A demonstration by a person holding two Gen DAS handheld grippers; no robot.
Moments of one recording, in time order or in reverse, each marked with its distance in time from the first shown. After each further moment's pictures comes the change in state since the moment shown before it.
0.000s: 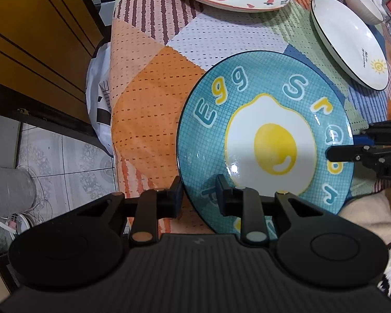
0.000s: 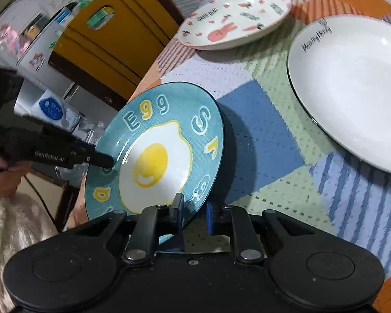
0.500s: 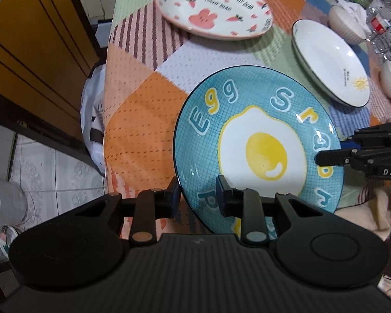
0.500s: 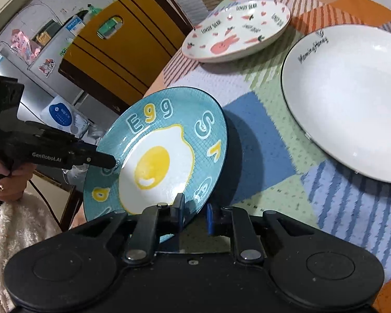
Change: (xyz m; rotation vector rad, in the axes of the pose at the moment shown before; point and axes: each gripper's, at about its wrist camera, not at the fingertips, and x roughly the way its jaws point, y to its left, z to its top) left arm -0.022 -0.011 -0.007 0.004 -0.134 -0.039; right arm -0.015 -0.011 -0.001 -0.049 -0.052 0.047
